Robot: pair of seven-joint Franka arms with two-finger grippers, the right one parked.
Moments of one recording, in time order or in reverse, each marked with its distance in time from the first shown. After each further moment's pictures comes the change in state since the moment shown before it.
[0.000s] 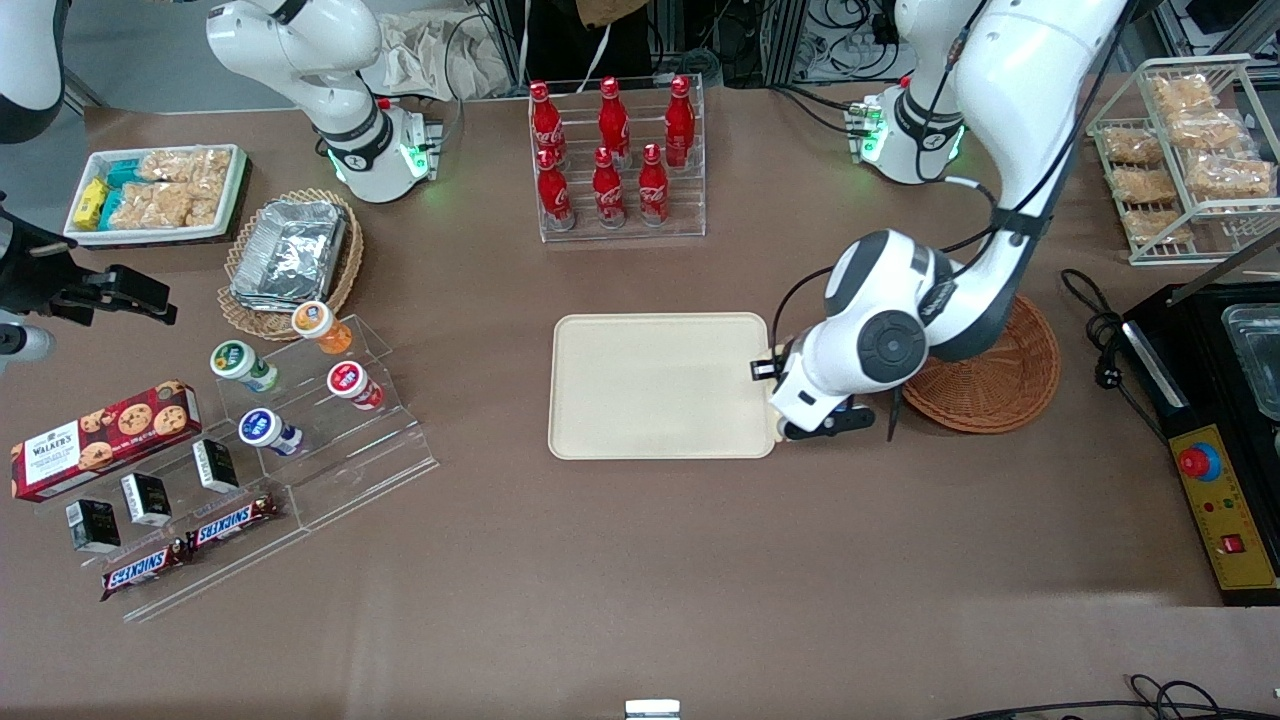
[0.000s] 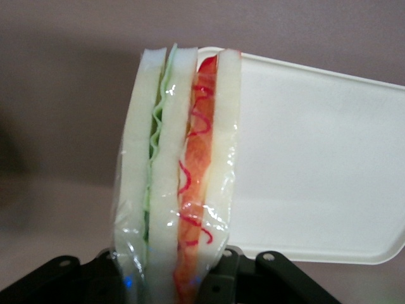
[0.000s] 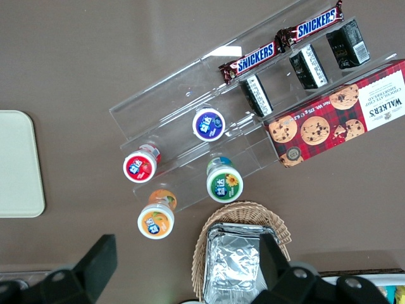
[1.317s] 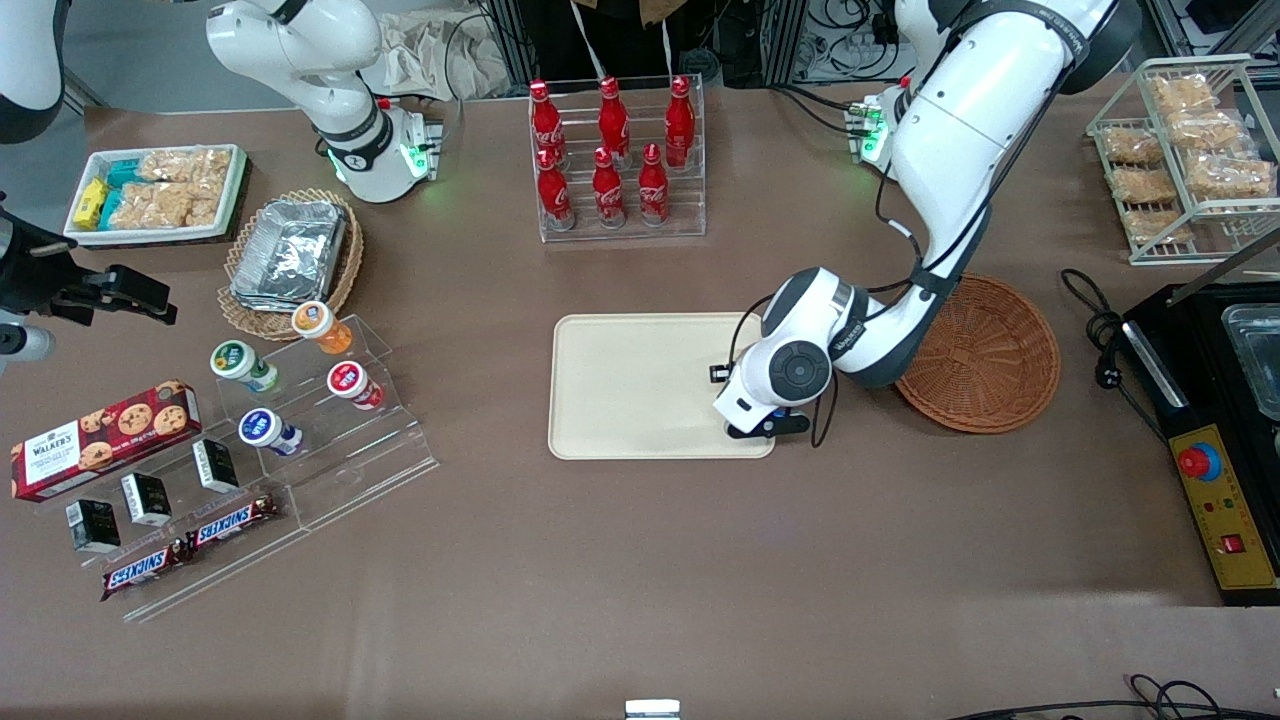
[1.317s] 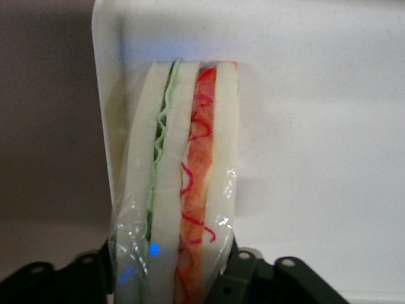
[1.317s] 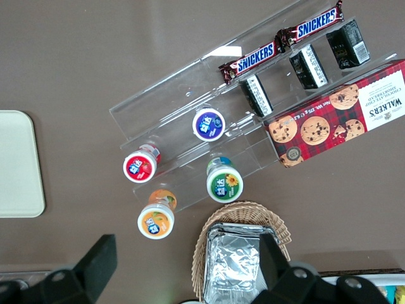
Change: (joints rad) arm -0.076 0.170 0.001 0.015 0.097 0.073 -0.027
